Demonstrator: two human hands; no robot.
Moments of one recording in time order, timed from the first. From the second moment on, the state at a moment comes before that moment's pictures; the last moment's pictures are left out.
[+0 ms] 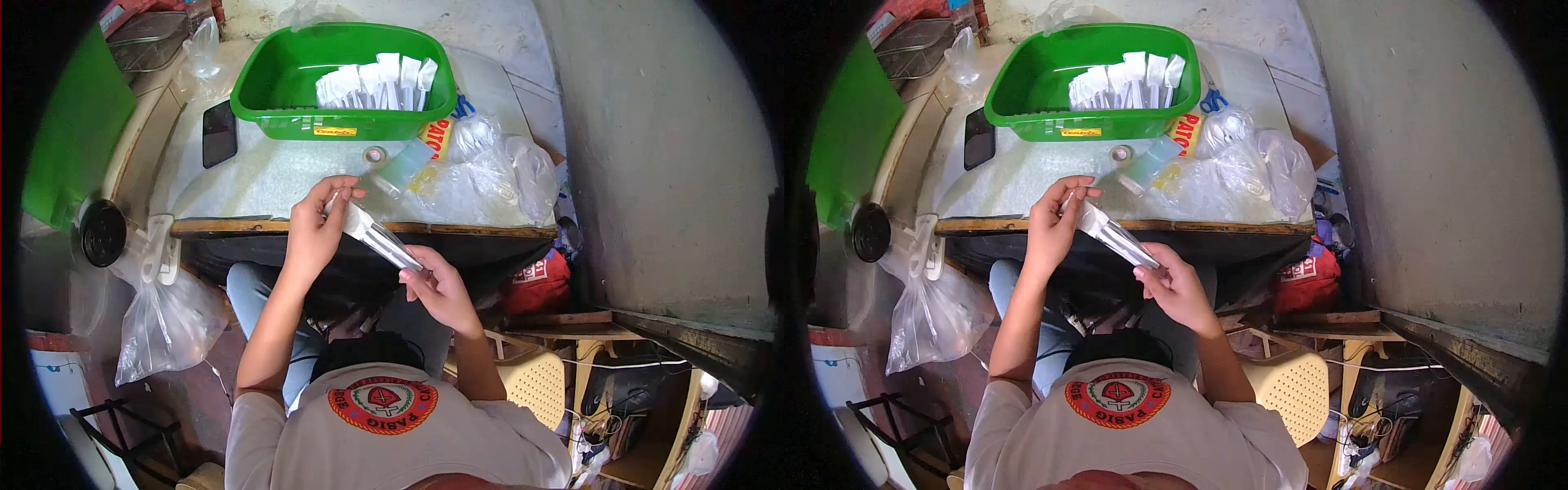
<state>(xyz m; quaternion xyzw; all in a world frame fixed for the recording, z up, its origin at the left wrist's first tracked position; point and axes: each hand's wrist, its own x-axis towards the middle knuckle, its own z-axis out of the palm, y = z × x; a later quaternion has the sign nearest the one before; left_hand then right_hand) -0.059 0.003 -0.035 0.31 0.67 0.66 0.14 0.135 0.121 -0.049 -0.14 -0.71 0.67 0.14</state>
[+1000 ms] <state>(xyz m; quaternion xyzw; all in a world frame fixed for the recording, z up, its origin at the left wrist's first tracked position) 0.005 -0.012 -0.090 0.18 0.49 0.74 0.43 0.141 0.130 -0.079 -0.07 -0.78 0.61 0.12</state>
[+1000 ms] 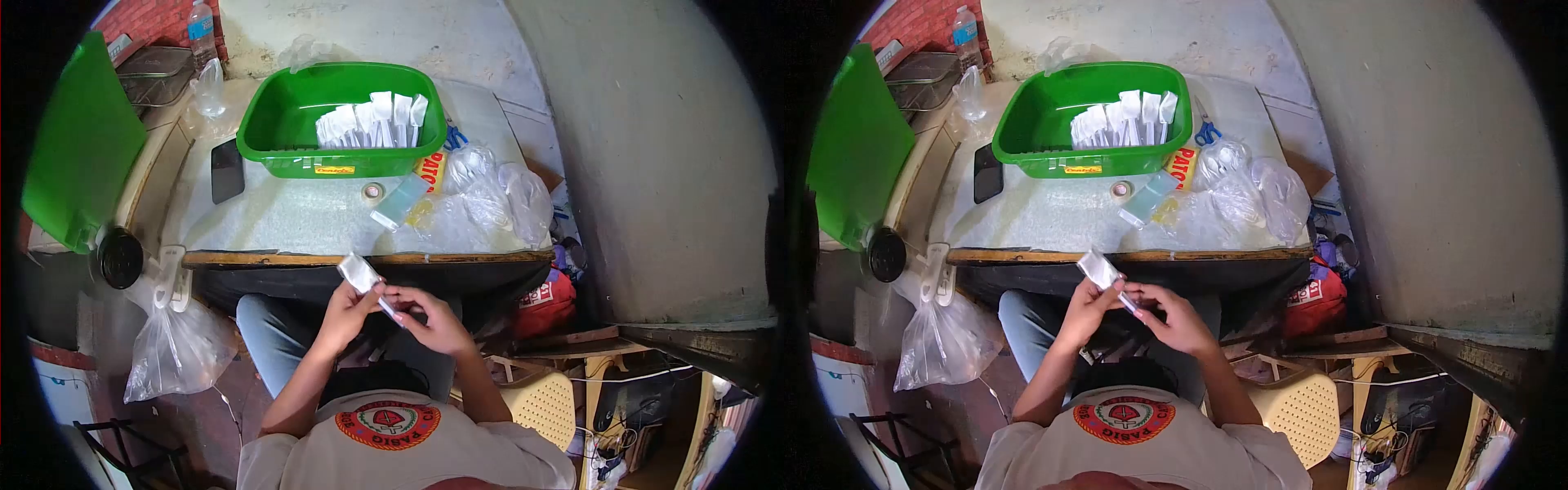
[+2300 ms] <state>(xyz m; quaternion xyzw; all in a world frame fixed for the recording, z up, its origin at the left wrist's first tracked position) 0.005 -0.169 -0.230 0.32 0.86 0.39 0.02 -0.143 0.347 0.026 -0.07 -0.87 0.44 0.23</state>
